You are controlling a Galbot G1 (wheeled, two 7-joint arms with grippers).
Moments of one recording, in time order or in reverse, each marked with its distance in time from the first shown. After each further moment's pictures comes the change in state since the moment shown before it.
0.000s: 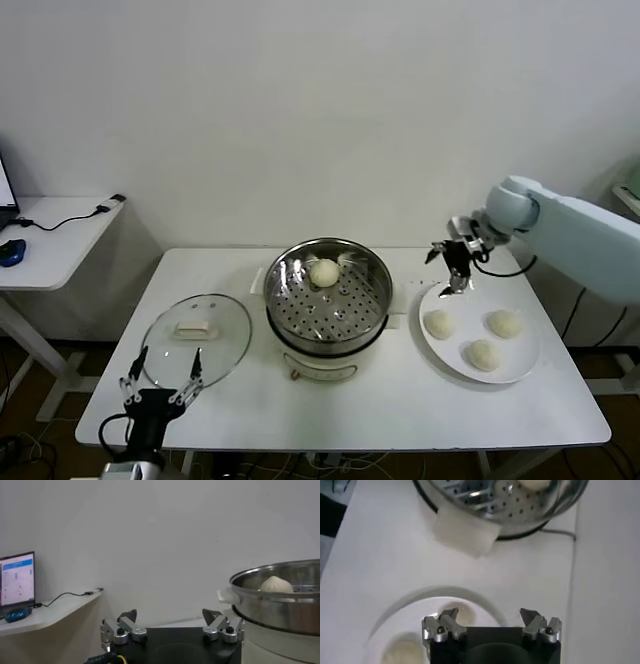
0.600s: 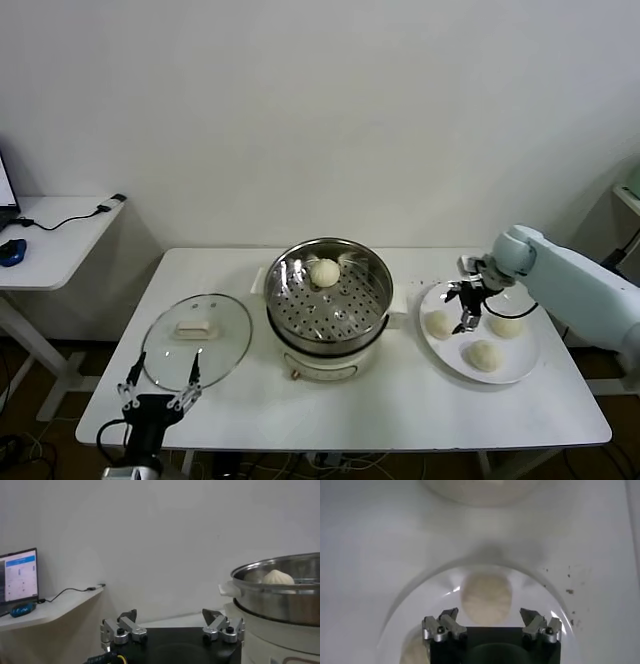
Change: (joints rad) left arm 0.011 -0.005 -0.003 0.006 0.007 -0.002 0.000; right arm -0.223 0.108 0.206 -0.232 -0.135 0.000 -0.008
